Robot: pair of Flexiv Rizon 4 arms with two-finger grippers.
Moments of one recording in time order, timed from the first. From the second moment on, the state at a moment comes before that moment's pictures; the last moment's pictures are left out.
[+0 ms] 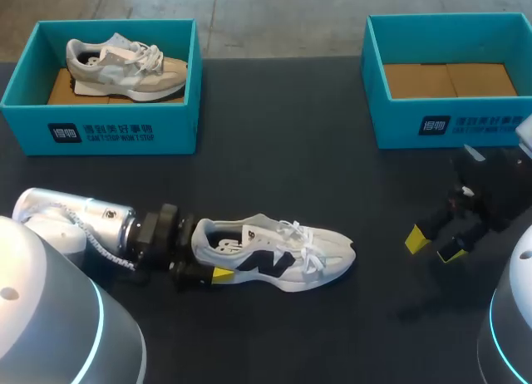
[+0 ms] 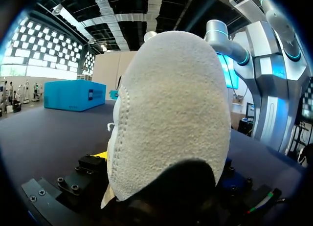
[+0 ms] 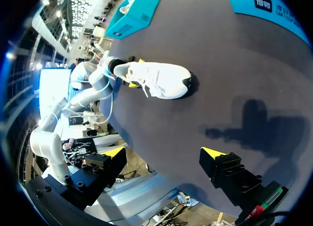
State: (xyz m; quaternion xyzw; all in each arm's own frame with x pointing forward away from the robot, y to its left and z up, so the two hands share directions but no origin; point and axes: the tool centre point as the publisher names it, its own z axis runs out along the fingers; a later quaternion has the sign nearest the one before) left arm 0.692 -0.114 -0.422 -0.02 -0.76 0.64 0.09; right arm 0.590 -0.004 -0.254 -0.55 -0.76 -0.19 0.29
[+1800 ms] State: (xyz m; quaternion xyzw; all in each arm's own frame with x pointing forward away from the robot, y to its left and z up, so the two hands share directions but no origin) left arm 0.692 -0.114 -0.422 -0.02 -0.76 0.64 0.09; right arm 0.645 0.068 -0.221 -0.67 -0.74 0.01 0.10
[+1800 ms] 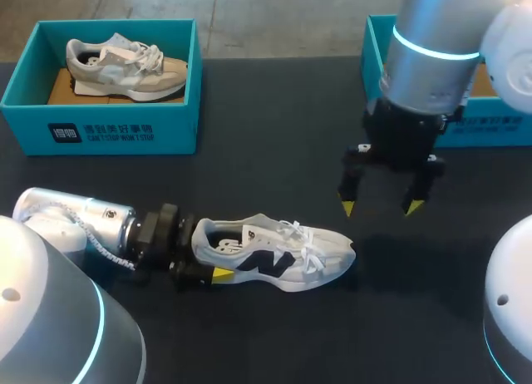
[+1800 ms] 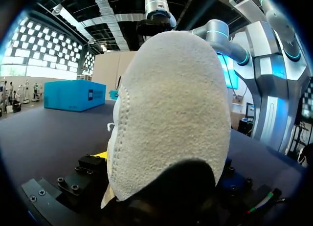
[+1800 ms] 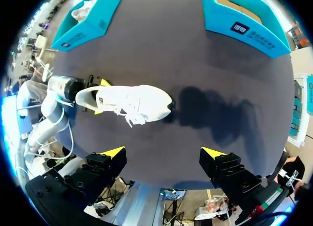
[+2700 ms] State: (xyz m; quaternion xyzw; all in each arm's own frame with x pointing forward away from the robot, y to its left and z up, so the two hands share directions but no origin) left arm 0.692 -0.114 -0.422 -0.02 -0.76 0.64 0.09; right arm 0.647 0.152 -0.216 -0.76 -0.65 0.03 -0.03
